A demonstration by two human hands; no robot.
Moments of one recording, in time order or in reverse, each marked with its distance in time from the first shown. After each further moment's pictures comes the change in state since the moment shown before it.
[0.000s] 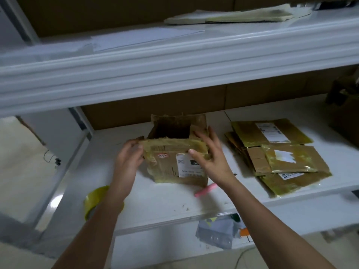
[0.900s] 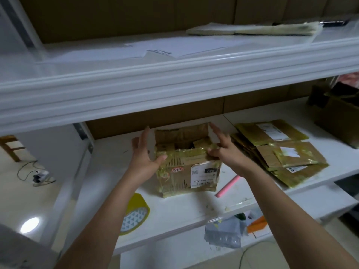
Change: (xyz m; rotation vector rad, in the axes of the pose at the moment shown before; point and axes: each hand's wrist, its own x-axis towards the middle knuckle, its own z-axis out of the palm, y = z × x) left_hand 0.051 0.005 -0.058 0.576 -0.267 0.113; right_hand 0.023 -0.046 0.030 0.026 -0.034 0.304
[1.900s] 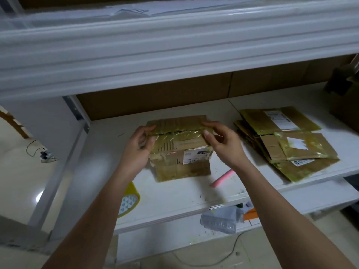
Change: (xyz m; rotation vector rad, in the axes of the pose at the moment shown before) left_hand -0.003 -0.007 0.024 -0.323 0.033 -0.049; right_hand 0.012 0.036 -0.001 -0.076 0.115 -0.225
